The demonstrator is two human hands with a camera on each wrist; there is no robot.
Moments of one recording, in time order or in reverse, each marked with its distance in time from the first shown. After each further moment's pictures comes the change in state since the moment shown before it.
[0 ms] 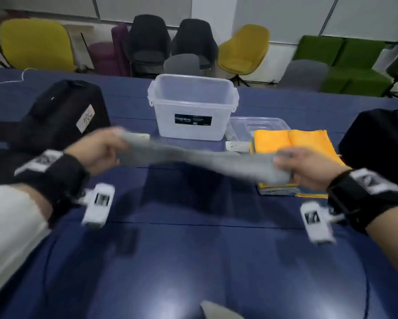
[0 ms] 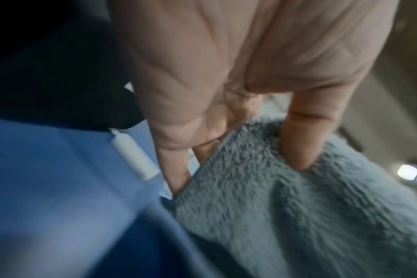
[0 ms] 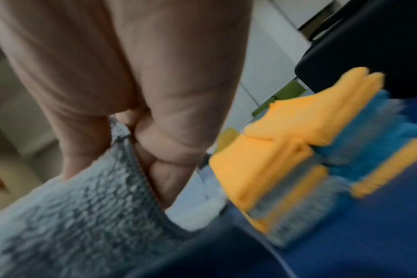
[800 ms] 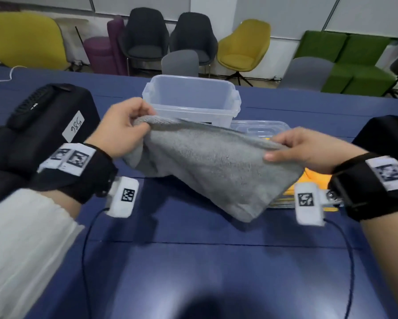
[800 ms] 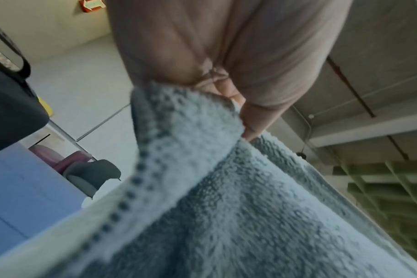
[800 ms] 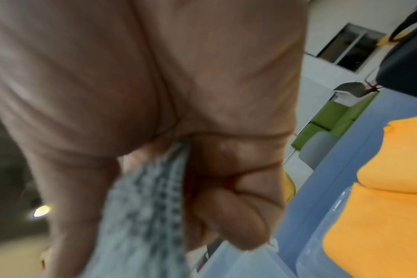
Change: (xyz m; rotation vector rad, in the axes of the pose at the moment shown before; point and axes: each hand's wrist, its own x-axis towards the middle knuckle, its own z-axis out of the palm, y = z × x) left_hand 0.067 0.034 0.042 0.723 0.264 0.425; right_hand 0.040 -0.069 -0.006 -0.518 -0.130 -0.044
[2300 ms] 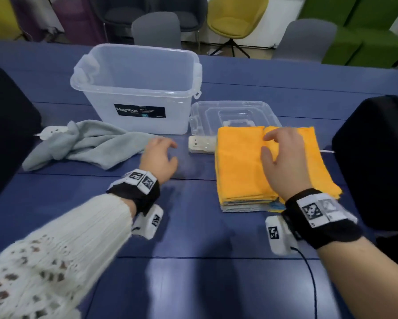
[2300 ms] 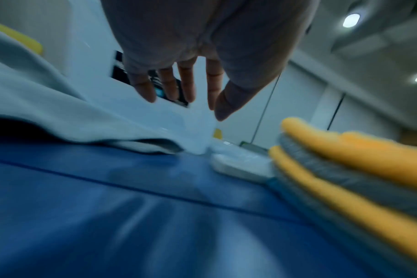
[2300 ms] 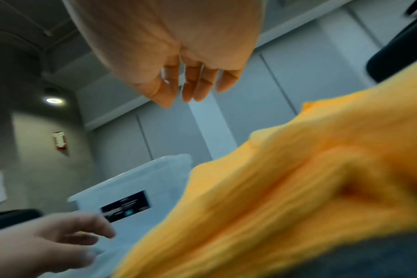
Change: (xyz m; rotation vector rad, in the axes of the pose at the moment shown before) left_hand 0.039 -0.047 0.255 0.319 -0.147 -0.251; right_hand 0.031 0.164 -0.033 -0.437 0.850 -0.148
